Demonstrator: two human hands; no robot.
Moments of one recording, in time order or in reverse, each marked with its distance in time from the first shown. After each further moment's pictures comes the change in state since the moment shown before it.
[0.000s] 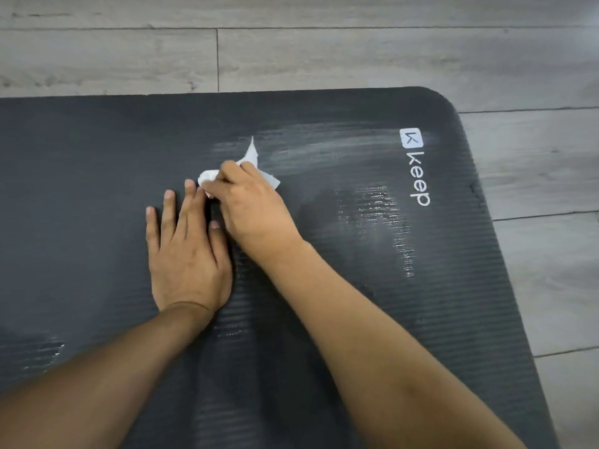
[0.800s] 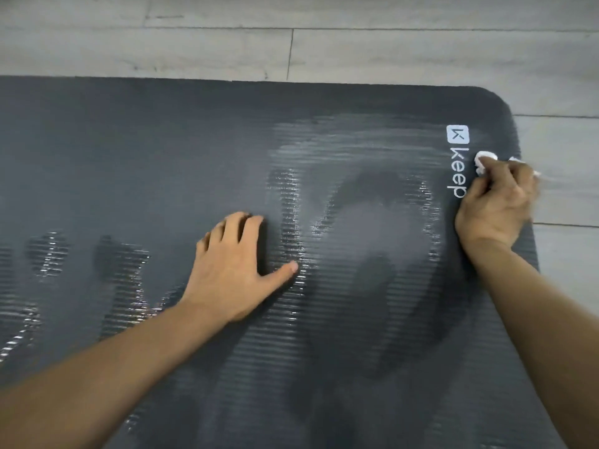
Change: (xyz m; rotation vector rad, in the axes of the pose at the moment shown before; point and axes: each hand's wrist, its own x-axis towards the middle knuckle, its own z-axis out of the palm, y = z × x) left_hand -0.078 0.011 -0.076 0.095 -0.392 0.011; right_hand -0.132 0.179 -0.112 -0.236 0.501 0.699
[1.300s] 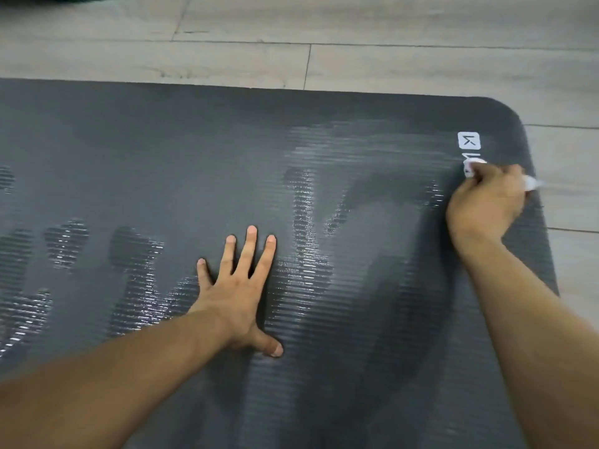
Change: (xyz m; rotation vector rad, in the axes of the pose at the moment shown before) left_hand -0.029 -0.006 0.007 0.244 -0.562 -0.058; right_hand -0.011 -0.050 -0.002 -0.083 -0.127 0.105
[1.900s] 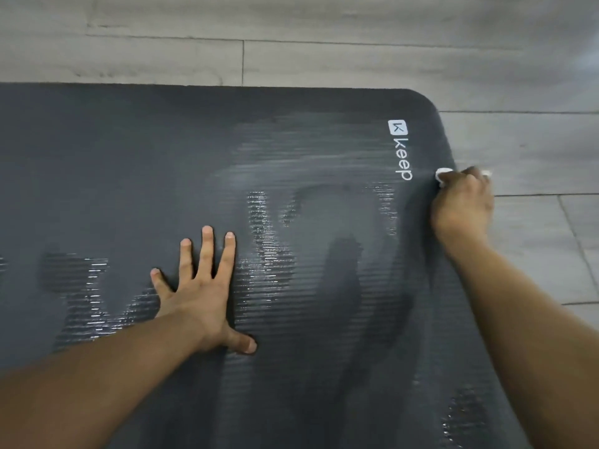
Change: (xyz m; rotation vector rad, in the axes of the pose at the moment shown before) left_hand 0.001 -0.001 -0.001 -0.044 -0.004 0.024; right_hand -0.014 0.056 -0.053 -0.240 -0.074 -0.040
